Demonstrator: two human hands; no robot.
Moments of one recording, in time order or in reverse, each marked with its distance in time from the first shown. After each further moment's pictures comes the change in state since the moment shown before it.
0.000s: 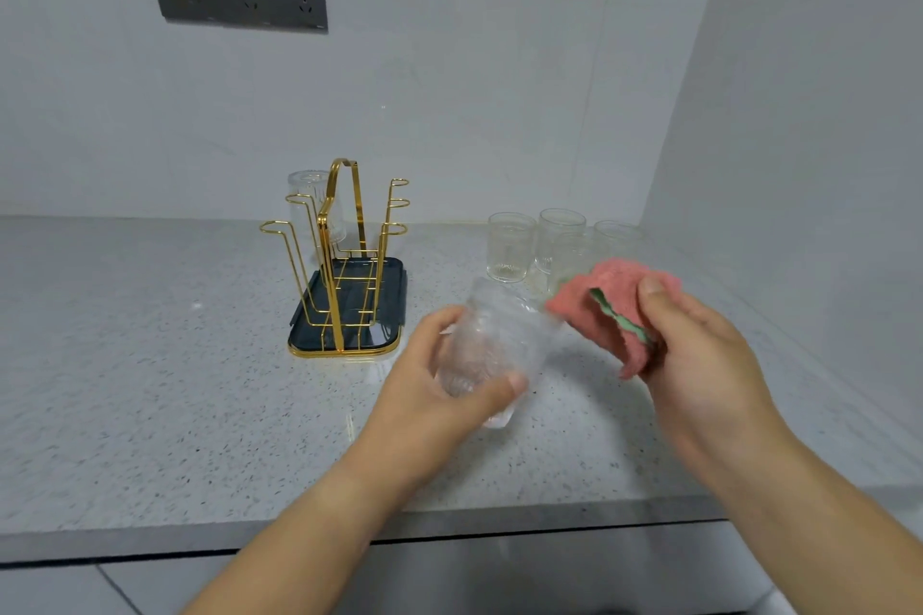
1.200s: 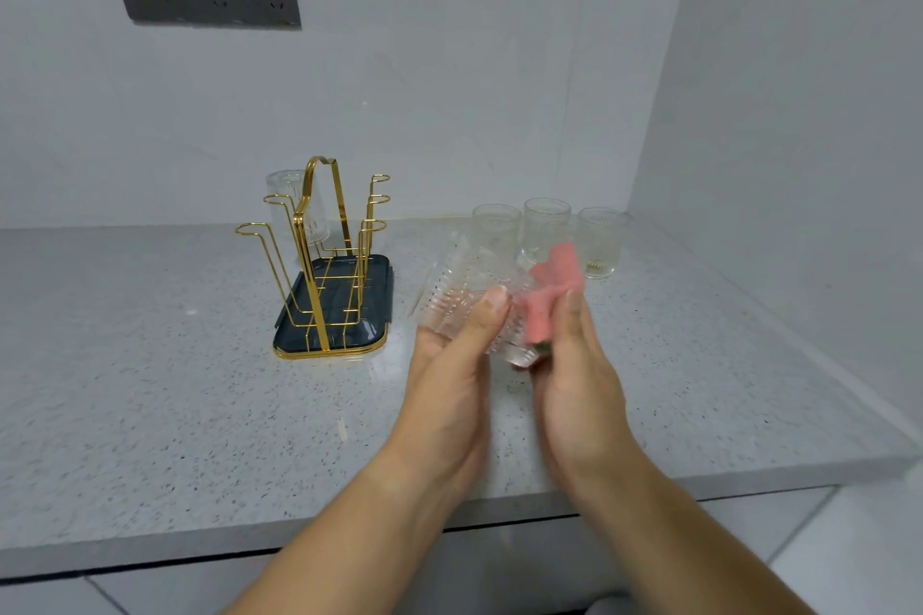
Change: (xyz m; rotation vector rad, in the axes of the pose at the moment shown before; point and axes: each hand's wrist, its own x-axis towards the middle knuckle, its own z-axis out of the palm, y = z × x) left_hand 0.014 0.015 0.051 -0.763 0.052 -0.008; right_hand -0.020 0.038 0.057 0.102 -0.107 -0.055
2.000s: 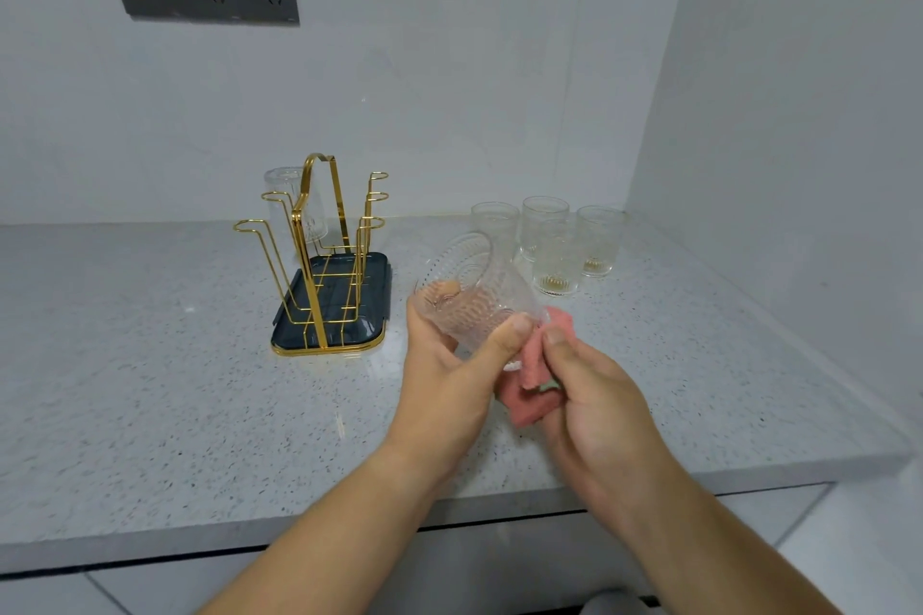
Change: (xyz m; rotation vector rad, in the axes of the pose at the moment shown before) left_hand -0.002 -0.001 -0.009 0.416 0.020 0.106; right_hand -0.002 0.012 -0.024 0.111 -0.005 0.198
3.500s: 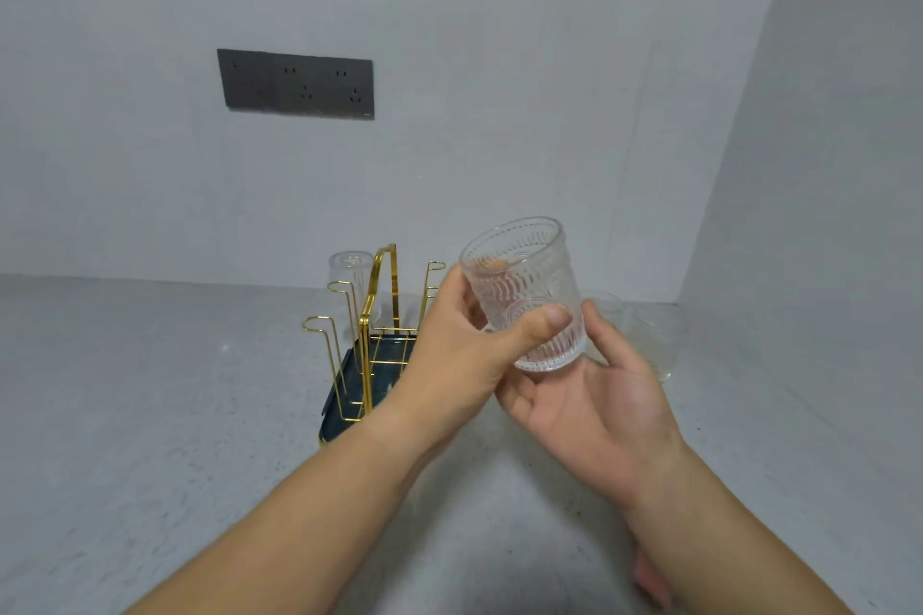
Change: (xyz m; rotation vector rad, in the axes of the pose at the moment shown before) left_hand 0.095 0.081 -0.035 0.118 -0.080 0.111; right_hand 0.085 -0.072 0.062 0.590 -0.356 0.300
